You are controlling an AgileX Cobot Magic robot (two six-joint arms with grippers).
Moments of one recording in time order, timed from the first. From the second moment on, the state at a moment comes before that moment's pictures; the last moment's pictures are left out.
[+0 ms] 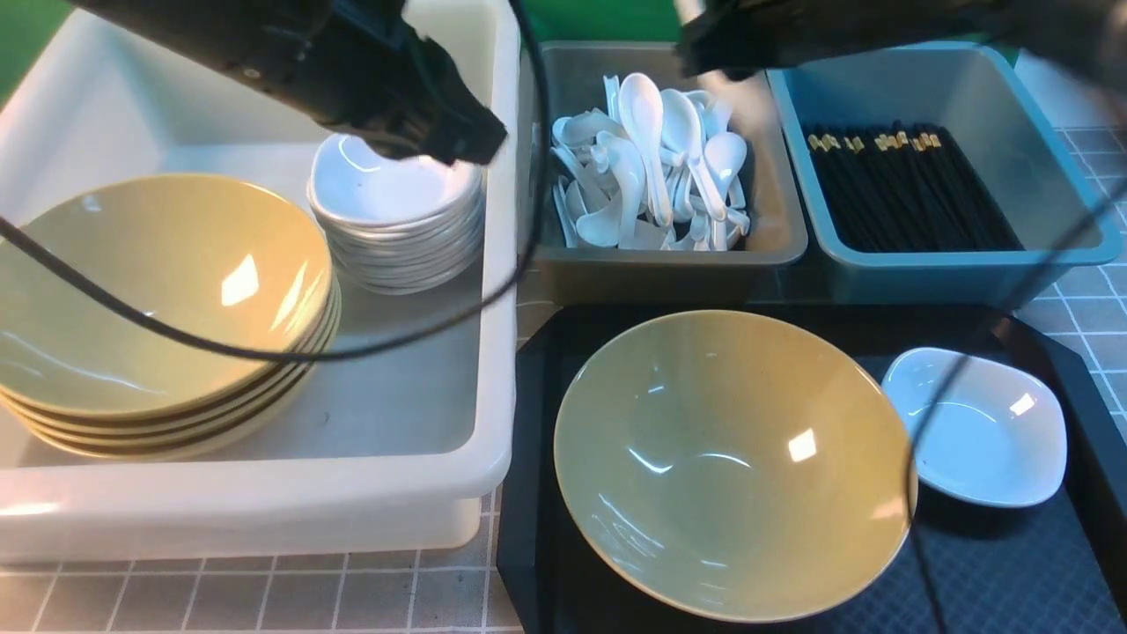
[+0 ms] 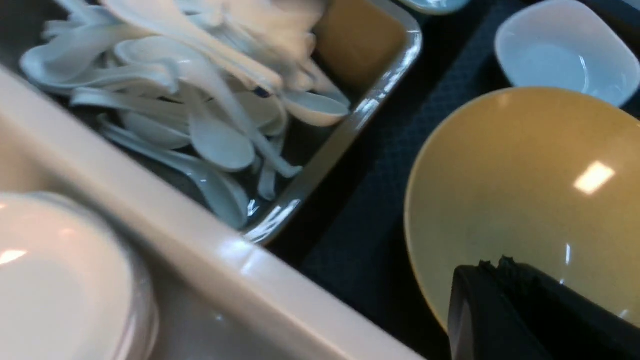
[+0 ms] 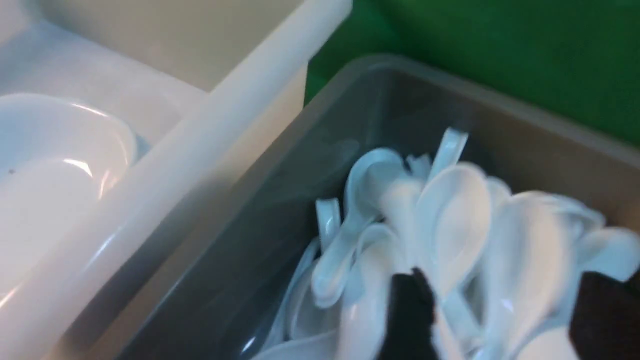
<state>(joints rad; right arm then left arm) 0.32 2.06 -1.86 0.42 0.34 -0.42 -0.32 1.56 -1.51 -0.55 1.03 0.80</state>
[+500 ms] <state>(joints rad) 0.30 1.88 -2.13 0.12 1.17 -0.35 -0.56 1.79 -1.55 -0.25 1.03 0.58</state>
